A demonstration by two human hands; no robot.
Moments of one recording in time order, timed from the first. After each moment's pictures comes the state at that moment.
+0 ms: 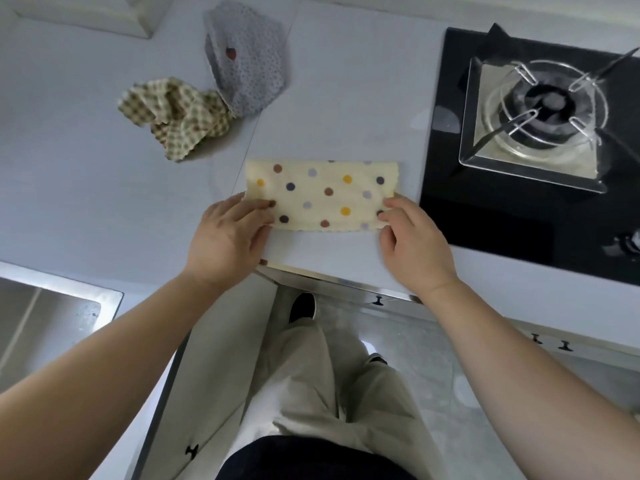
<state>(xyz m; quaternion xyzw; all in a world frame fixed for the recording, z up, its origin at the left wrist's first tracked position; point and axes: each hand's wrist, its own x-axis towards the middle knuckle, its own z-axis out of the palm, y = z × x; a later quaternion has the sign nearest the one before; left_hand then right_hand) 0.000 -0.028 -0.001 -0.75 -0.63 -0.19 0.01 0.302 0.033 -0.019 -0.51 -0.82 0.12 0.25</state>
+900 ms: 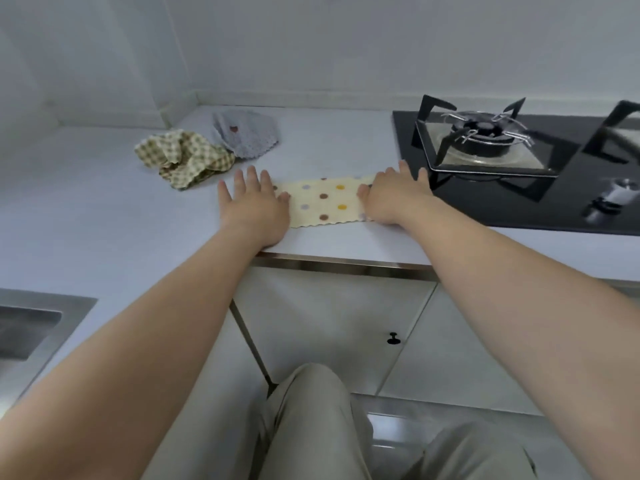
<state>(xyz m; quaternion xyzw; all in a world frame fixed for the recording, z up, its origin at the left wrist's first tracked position) 0.031 0.028 -0.021 -0.64 -0.77 -0.02 0.00 0.257 0.078 0.003 -0.66 -0.75 0.03 -0.09</state>
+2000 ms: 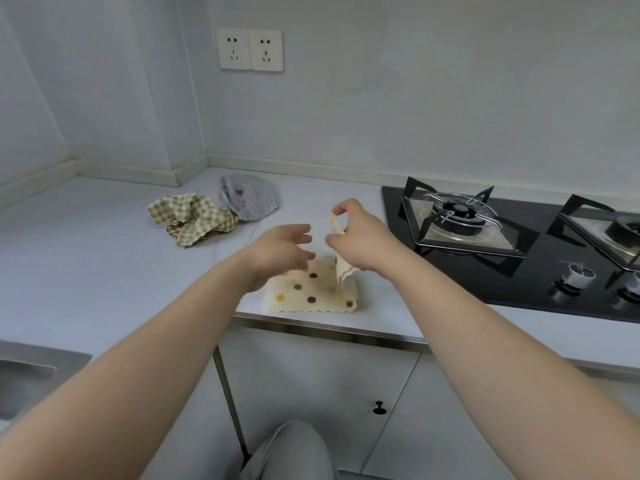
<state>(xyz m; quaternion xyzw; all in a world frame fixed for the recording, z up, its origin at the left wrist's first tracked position) 0.050 0.013 0.045 -0.57 -0.59 -0.33 -0.47 0.227 0.037 0.071 -0.57 -0.75 0.26 0.23</state>
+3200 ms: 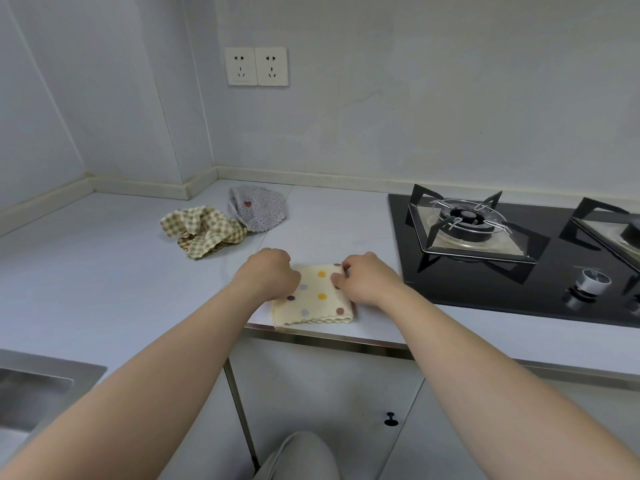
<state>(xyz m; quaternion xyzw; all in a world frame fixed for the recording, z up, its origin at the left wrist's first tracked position) 0.034 0.025 0.021 -0.64 -0.75 -0.10 -0.13 0.229 0.052 0.016 -0.62 -0.76 0.16 0.07</state>
